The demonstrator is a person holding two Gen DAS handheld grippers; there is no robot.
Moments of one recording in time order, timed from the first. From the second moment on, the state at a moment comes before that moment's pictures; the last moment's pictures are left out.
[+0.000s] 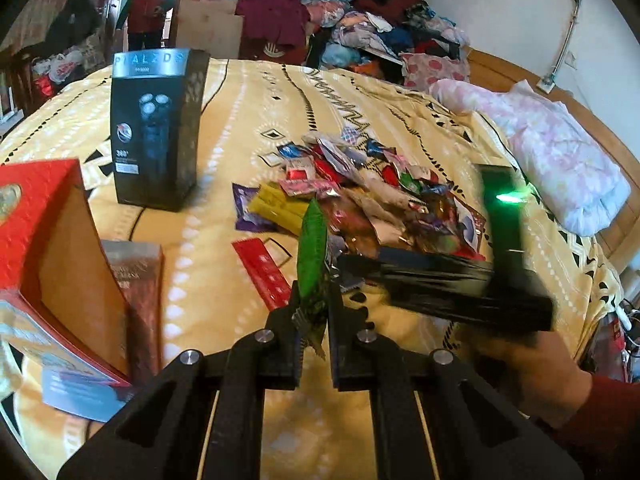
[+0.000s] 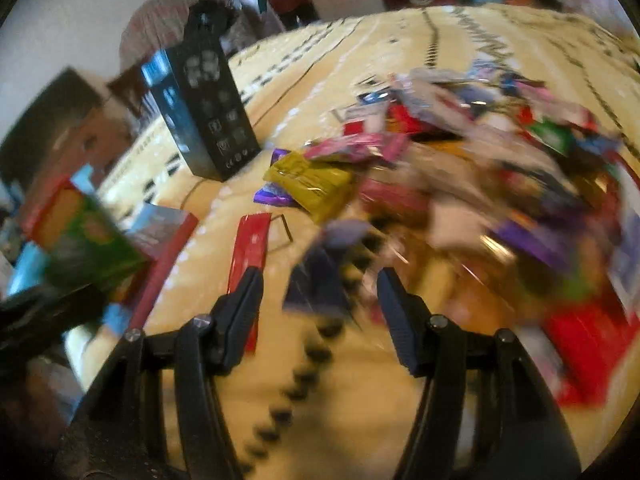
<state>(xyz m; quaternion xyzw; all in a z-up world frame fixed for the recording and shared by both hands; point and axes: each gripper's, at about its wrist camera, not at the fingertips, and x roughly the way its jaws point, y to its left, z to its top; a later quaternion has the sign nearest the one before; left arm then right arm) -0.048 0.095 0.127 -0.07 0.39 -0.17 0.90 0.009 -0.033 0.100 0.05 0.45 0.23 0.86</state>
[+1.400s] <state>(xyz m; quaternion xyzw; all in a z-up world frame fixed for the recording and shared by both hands) -0.034 0.081 0.105 -0.03 0.42 -0.12 0.90 -0.035 -0.028 0.117 -0.03 0.46 0.20 0.86</state>
